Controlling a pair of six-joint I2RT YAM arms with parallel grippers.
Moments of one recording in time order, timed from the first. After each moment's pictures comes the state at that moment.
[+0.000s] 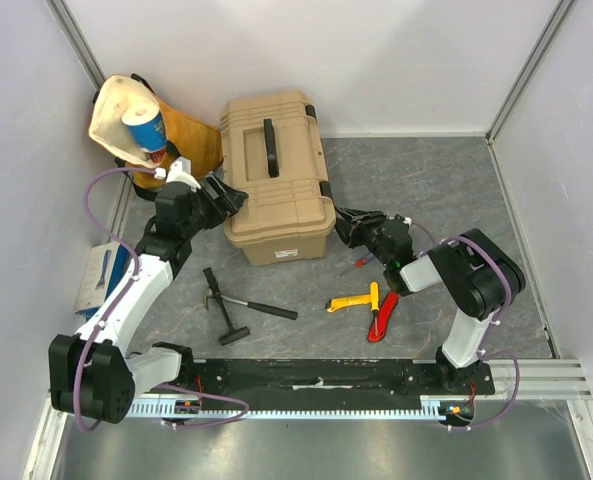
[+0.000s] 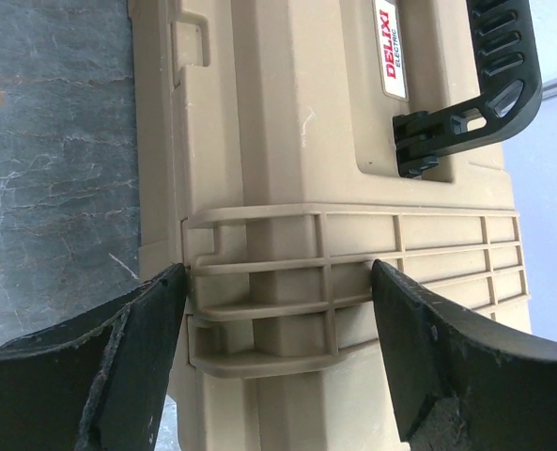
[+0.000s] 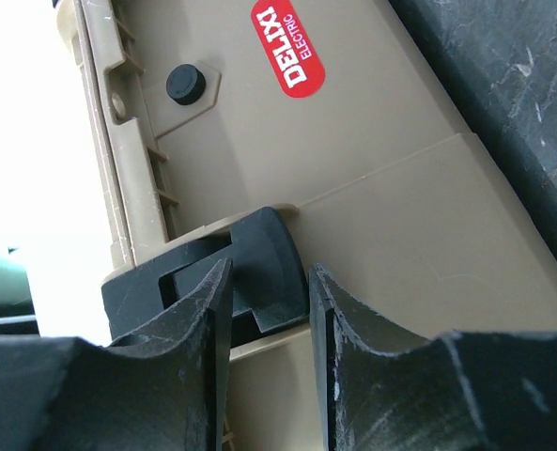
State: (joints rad) left arm -0.20 1.15 0.81 -0.05 0.15 -0.70; right arm 0.47 1.80 0.54 1.11 -0.08 1.93
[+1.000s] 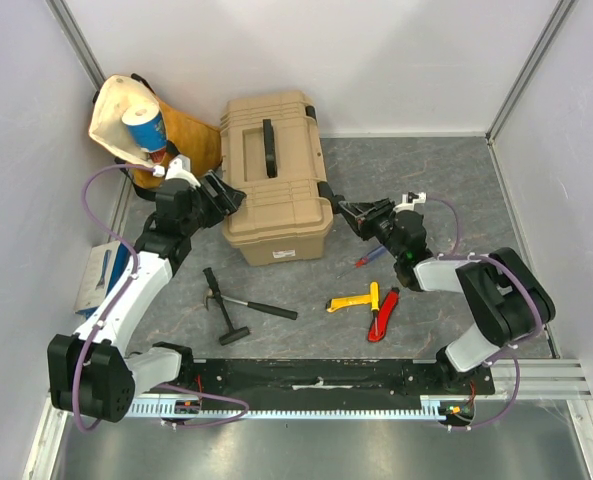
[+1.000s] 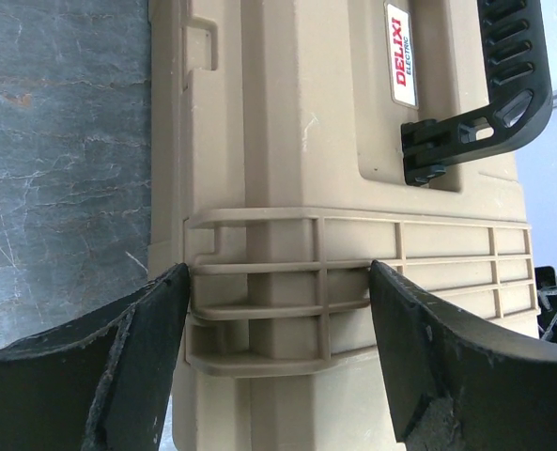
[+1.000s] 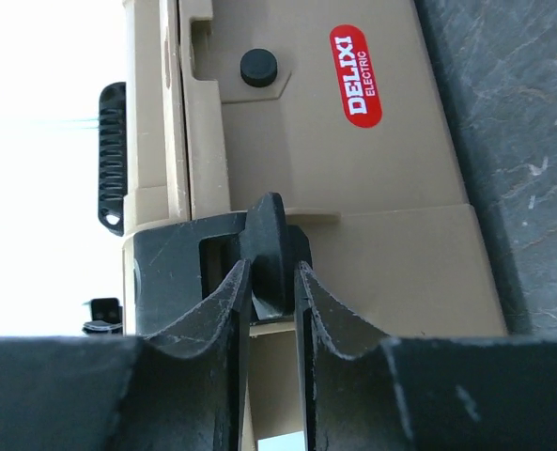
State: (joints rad) left arm -0.21 1.16 0.85 -0.11 0.10 -0.69; right arm 0.42 1.60 0.54 0.97 -0.12 1.50
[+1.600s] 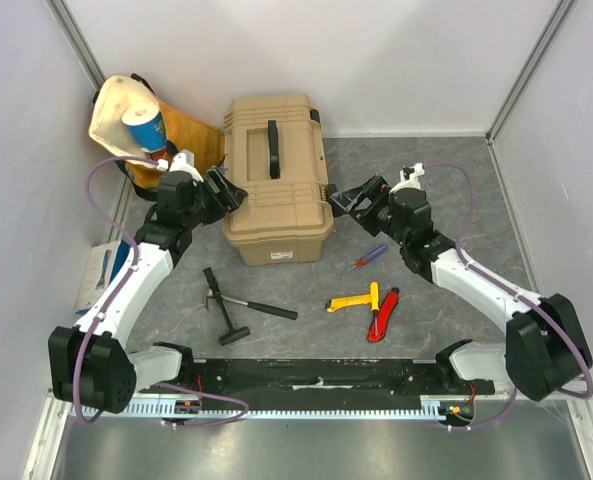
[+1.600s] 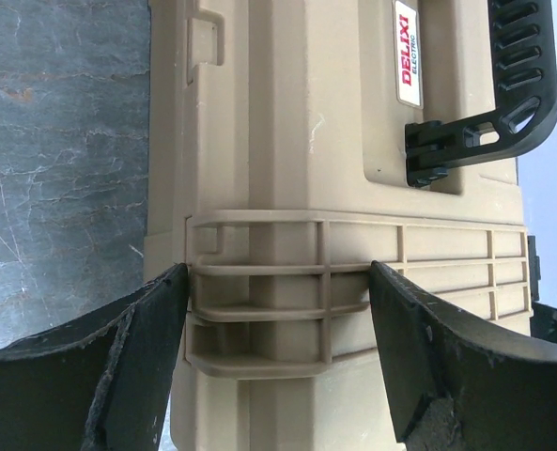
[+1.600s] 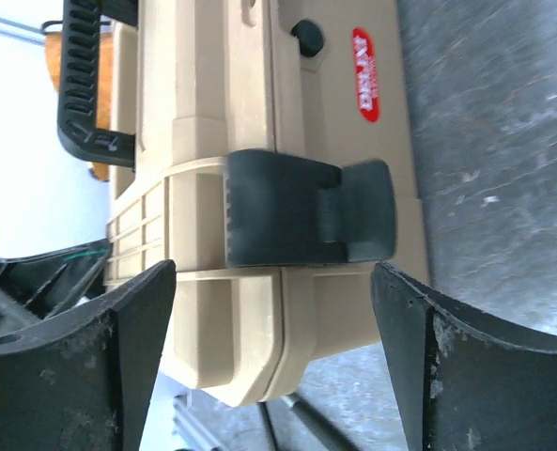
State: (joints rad) left arm -0.21 1.20 0.92 -0.18 0.11 -0.66; right arm 0.46 1.31 0.77 0.27 -0.07 1.05
